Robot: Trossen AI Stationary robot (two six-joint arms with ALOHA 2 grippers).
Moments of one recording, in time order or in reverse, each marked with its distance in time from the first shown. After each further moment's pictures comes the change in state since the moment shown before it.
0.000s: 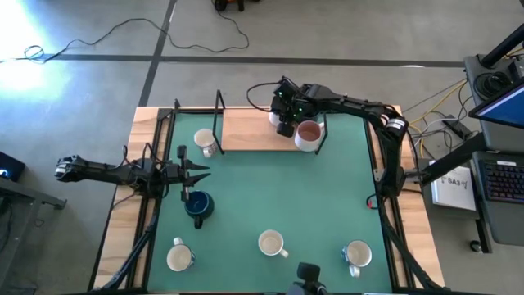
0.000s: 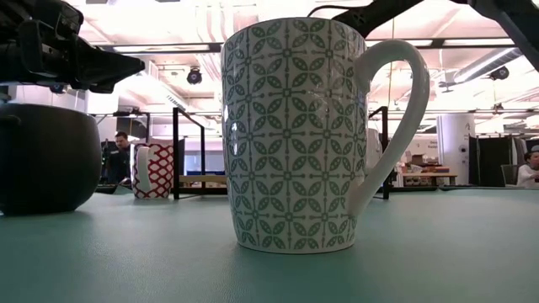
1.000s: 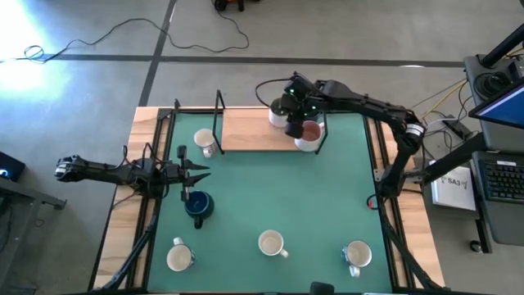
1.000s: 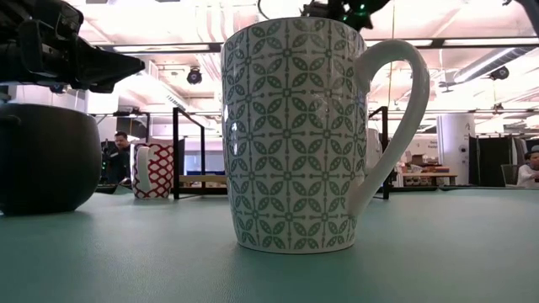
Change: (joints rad) left arm 0.000 0.000 0.000 0.000 0.000 0.000; right arm 0.042 -0.176 0.002 -0.149 -0.062 0.038
